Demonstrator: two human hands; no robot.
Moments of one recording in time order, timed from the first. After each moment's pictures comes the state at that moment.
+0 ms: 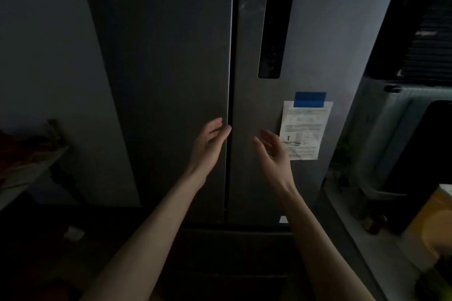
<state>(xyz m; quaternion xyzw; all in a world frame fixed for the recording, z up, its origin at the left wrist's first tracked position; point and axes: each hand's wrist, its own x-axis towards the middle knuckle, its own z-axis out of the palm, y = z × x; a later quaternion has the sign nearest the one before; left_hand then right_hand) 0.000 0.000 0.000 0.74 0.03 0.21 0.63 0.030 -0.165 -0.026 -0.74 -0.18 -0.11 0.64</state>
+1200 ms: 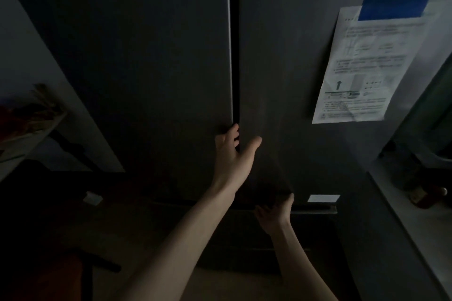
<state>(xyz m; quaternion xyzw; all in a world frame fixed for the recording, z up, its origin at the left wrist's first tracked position) 0.078 -0.030 -0.137 0.75 0.15 0.12 0.63 0.125 -0.132 -0.315 -0.29 0.33 0.21 0.87</state>
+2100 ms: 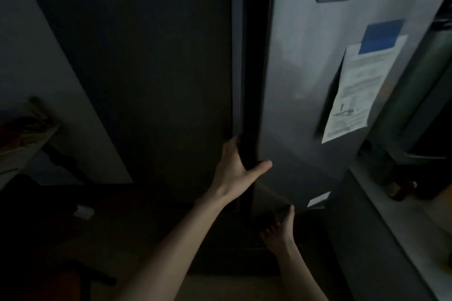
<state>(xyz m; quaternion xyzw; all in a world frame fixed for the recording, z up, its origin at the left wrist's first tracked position) 0.046 -0.013 -0.141 0.86 0.02 0.09 0.50 0.067 -0.152 -0.339 -0.36 0.31 0.21 0.86</state>
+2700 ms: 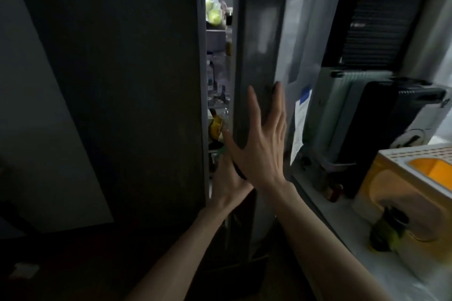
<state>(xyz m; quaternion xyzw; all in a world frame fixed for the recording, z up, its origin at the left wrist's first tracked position) -0.012 -0.073 -0.078 0.84 -0.10 0.20 0.50 -0.026 -0.154 0.014 -0.84 -0.14 -0.47 0.24</state>
